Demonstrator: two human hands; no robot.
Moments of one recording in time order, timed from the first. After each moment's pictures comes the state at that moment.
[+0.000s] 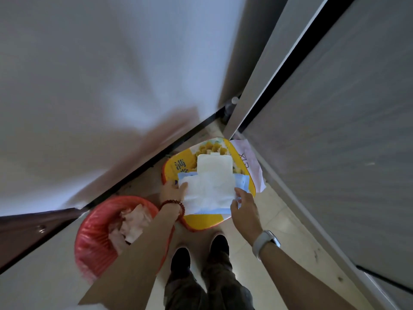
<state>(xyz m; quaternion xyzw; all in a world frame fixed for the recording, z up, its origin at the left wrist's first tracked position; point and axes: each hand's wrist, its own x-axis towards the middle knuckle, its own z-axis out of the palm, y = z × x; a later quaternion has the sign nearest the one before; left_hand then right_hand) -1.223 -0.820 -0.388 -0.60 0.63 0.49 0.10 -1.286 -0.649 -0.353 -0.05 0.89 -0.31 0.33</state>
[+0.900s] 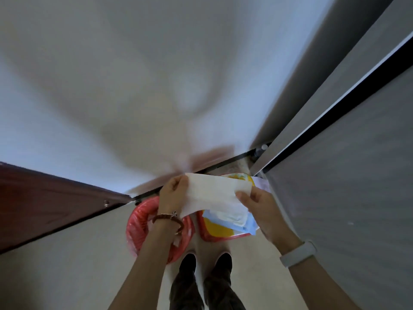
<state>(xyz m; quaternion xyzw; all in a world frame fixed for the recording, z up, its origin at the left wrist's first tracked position) -1.184 -0.835 -0.112 -0.60 0.49 0.60 -0.19 -1.315 -0.703 -0.095 -0.20 0.75 -0.45 0.43</state>
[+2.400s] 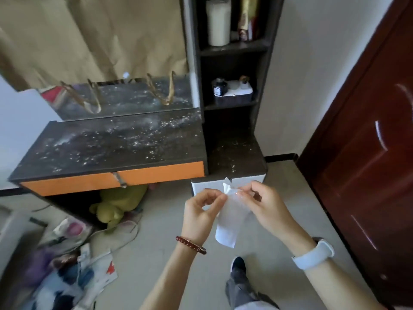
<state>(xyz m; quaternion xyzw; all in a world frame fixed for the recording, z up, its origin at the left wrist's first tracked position) -0.493 -0.322 0.110 -0.72 0.13 0.12 -0.67 -0.543 -0.466 0.127 -0.82 0.10 -0.11 0.55</state>
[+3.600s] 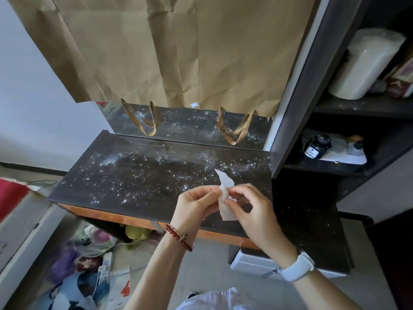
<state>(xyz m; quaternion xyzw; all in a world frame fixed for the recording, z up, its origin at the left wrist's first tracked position) -0.175 -0.242 0.142 -0.57 -0.07 0.15 -0.80 -0.194 -0.381 0.120 -0.83 -0.09 -0.15 0.52</state>
